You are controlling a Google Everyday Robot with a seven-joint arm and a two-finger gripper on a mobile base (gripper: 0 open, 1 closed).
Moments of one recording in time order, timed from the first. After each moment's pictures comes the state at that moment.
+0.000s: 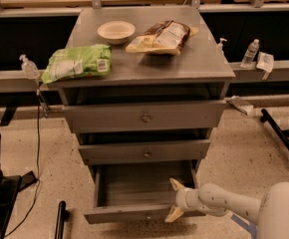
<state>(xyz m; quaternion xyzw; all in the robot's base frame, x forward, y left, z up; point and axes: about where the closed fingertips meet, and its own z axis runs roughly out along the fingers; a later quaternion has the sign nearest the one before) 0.556 -0.130 0.220 -0.62 0.70 0.11 0.35</state>
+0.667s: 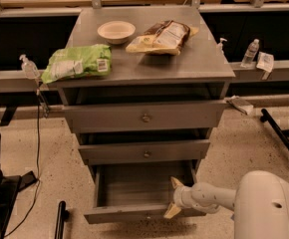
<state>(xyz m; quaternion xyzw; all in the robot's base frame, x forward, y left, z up) 0.586 -0.139 0.179 -0.60 0.73 0.07 0.31</state>
